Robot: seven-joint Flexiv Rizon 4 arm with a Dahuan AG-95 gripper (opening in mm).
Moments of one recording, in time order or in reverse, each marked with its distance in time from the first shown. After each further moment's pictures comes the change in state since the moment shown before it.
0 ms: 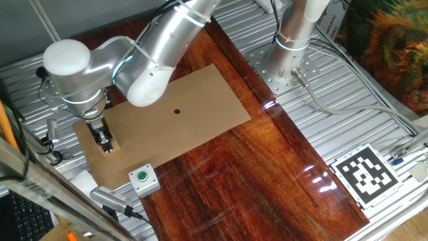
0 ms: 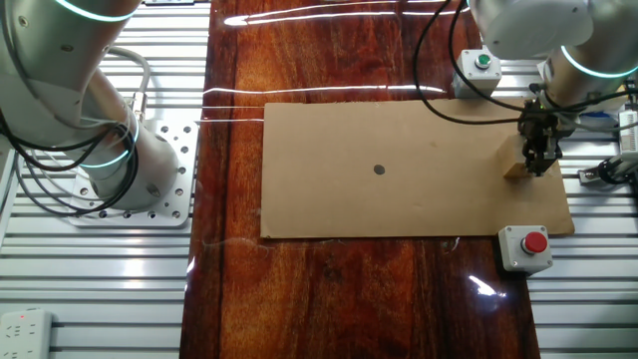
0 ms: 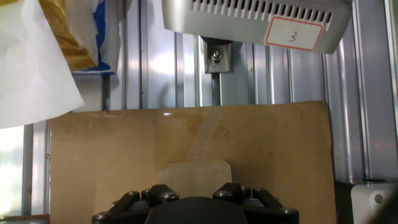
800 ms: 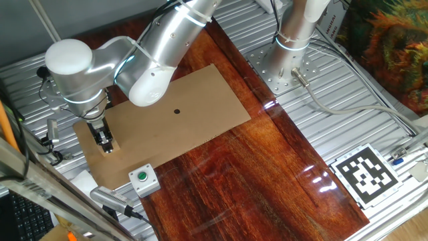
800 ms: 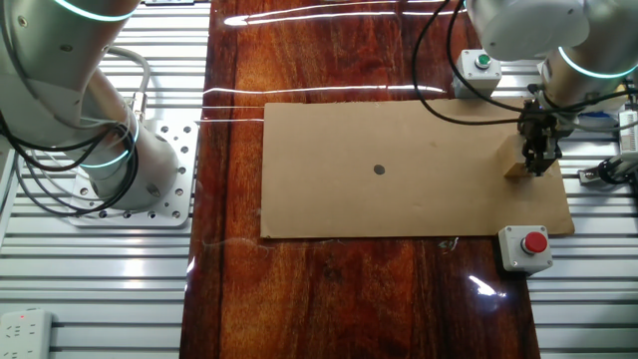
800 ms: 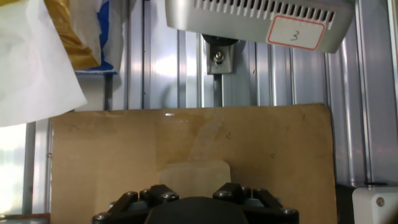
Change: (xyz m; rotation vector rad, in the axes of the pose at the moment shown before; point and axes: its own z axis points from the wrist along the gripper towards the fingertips) arm -0.001 0.000 -0.001 -0.002 -0.008 0.002
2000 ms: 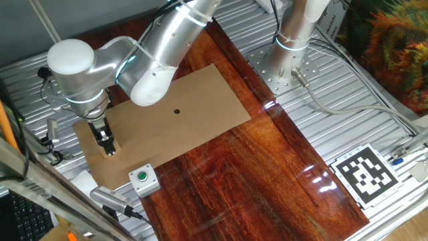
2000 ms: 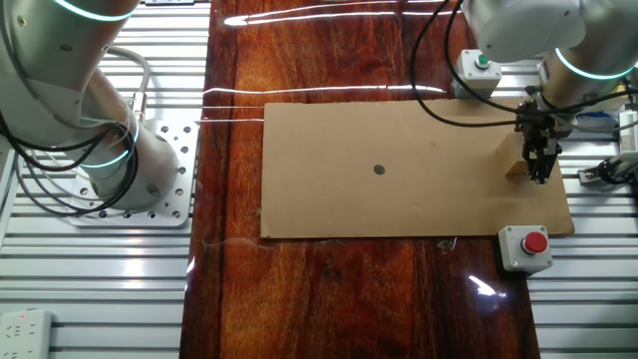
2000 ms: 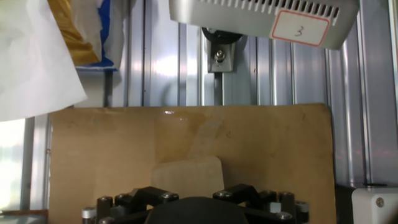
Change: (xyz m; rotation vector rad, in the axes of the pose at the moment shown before) arm 0.002 -0.001 0.001 0.001 -0.005 -0.031
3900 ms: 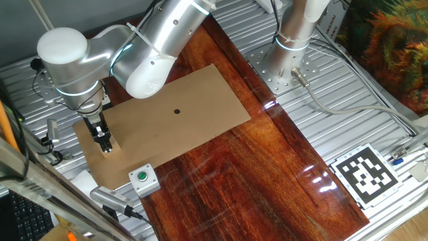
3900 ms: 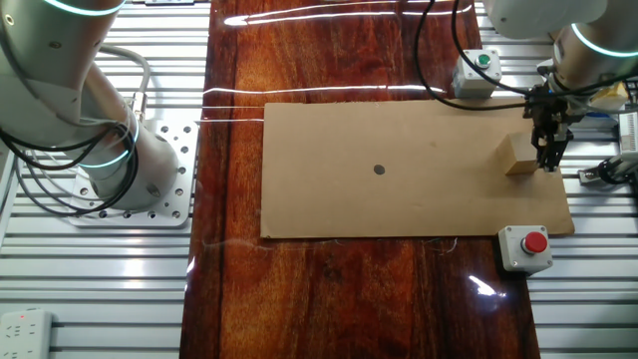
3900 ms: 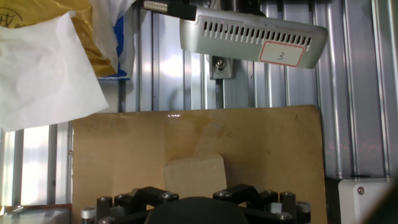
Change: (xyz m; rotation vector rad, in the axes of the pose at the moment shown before) arm -0.005 0.006 -0.038 -0.005 0.005 0.021
